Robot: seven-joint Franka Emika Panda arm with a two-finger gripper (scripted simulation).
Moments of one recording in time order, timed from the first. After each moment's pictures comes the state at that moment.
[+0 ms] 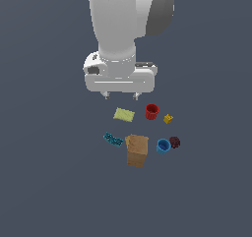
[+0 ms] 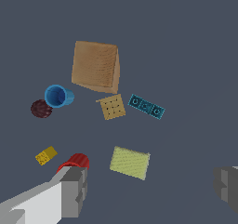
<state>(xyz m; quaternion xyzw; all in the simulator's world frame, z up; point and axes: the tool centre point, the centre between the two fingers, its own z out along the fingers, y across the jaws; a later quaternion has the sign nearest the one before) -0.006 -0.015 0.296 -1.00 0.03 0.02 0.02</state>
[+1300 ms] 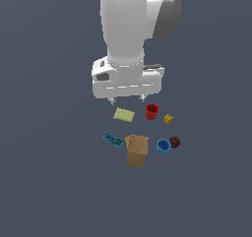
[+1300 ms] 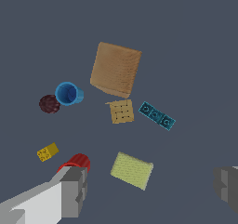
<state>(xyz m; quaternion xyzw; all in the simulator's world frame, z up) 0.006 0.006 0.289 -1.00 -0.04 0.01 0.02</state>
